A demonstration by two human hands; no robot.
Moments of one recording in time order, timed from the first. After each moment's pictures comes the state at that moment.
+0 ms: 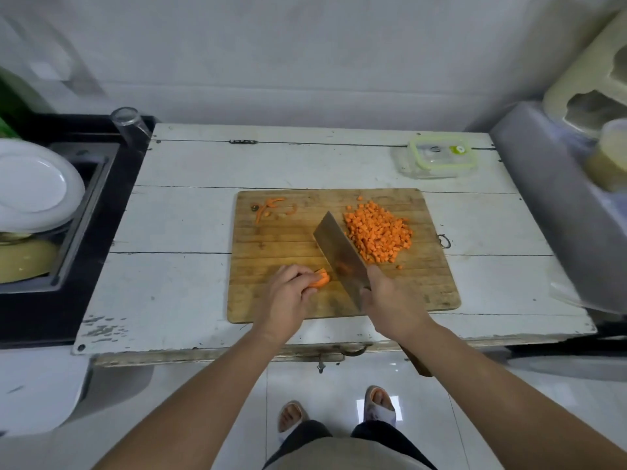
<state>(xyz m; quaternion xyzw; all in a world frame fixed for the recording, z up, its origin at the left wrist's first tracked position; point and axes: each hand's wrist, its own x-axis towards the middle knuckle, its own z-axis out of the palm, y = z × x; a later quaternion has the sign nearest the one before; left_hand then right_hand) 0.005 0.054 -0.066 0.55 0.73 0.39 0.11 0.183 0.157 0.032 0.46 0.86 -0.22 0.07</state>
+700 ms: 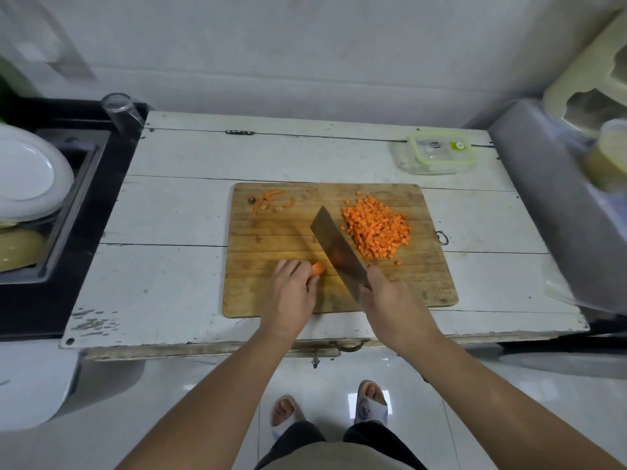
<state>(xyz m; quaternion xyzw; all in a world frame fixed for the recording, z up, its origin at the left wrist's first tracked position) 0.022 0.063 -0.062 0.51 0.78 0.37 0.06 0.192 0.141 0.038 0.41 0.90 -0.16 0.02</state>
